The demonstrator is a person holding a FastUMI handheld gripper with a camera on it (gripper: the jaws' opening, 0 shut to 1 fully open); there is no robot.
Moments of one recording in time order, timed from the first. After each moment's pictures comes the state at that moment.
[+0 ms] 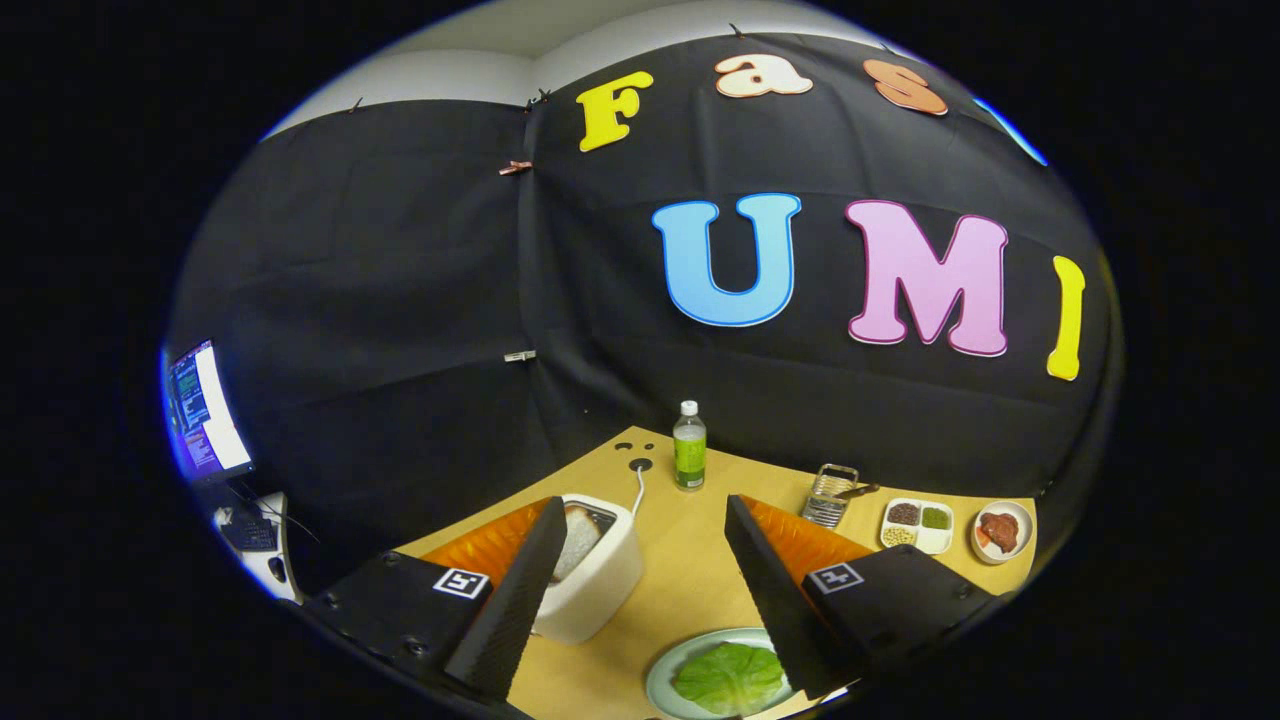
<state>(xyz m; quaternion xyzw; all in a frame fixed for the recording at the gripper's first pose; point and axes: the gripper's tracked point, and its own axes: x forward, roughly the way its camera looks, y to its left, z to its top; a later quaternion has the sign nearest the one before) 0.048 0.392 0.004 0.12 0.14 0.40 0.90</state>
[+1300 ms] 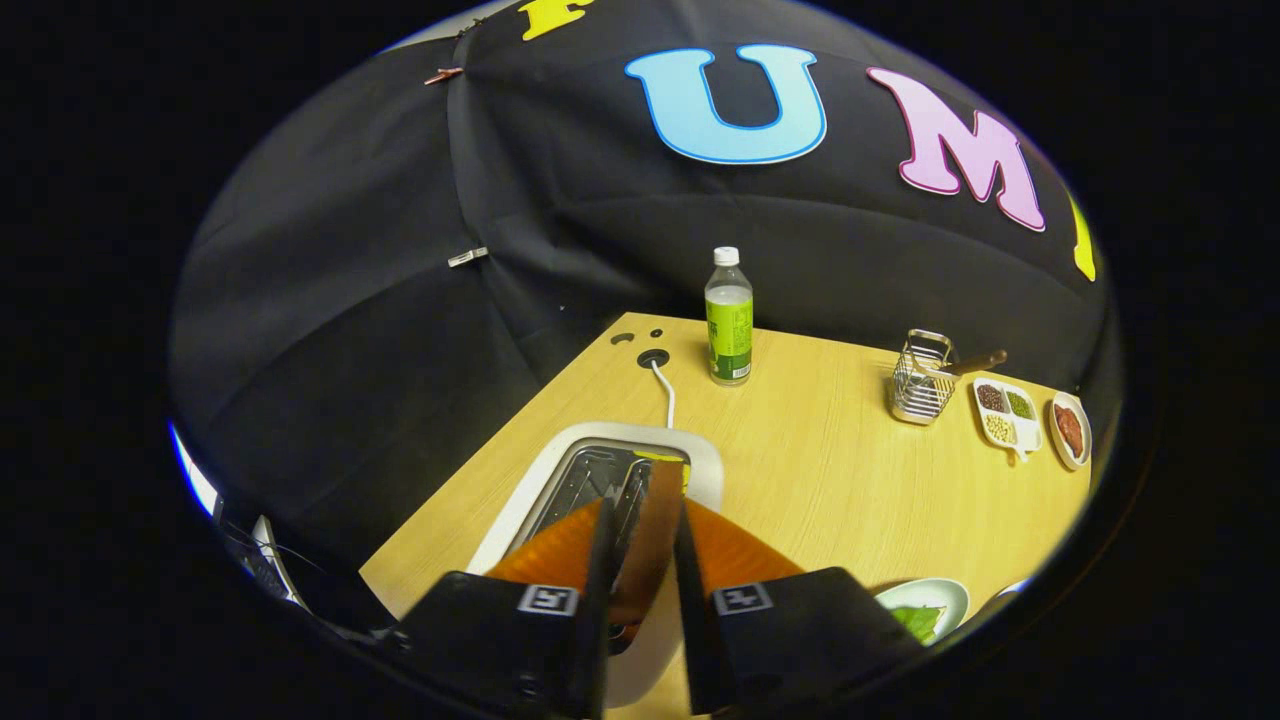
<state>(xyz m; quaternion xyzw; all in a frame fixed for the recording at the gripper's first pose) 0.063 0.553 -0.142 0.11 0.33 0.35 0.87</state>
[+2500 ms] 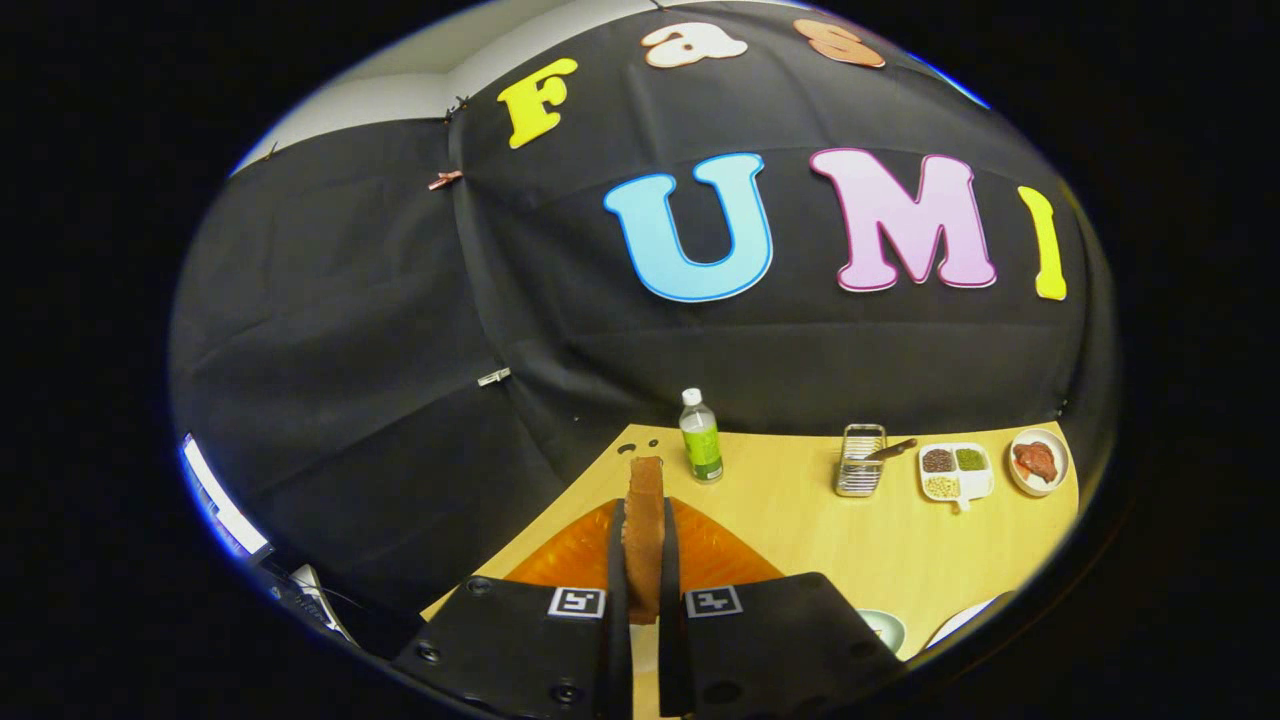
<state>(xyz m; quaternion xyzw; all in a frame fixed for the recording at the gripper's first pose) 0.069 0.410 -0.001 0.19 0.20 0.32 0.91</state>
